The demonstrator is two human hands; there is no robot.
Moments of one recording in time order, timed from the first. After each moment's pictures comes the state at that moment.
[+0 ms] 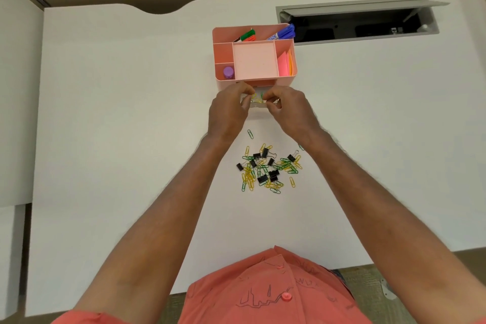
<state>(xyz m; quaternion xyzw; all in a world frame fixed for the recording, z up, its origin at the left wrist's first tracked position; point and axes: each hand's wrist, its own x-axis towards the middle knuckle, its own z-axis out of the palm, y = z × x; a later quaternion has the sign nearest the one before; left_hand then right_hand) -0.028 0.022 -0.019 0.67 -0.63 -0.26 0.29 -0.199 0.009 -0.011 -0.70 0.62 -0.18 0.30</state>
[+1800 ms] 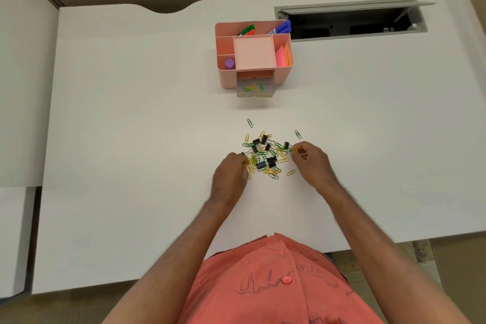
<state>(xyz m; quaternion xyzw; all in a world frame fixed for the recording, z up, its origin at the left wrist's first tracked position) -0.041 0.195 -0.068 0.70 -0.63 -0.31 0.11 -0.262 0.152 -0.051 -0.51 0.73 -0.15 0.43</state>
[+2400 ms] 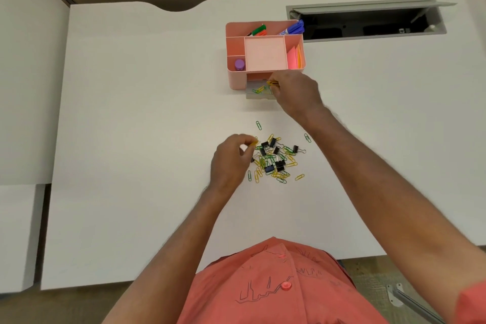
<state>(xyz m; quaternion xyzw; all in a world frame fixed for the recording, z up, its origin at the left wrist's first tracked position) -0.025 0.159 -0.026 0.71 -0.52 -0.38 0.27 -0.181 0.001 0.017 -0.79 0.60 -0.04 0.12</state>
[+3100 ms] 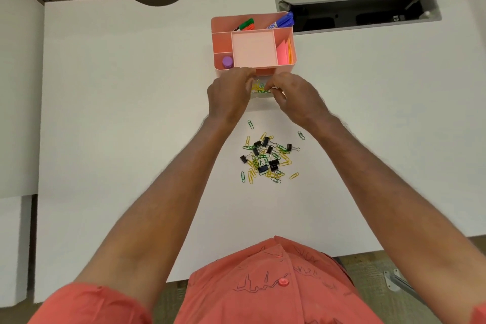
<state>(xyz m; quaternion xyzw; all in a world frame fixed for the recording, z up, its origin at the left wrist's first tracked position) -0.034 0.015 -0.007 0.70 -0.67 -0.15 0.20 -0.216 0.008 -0.004 -0.81 0.54 -0.12 0.21</state>
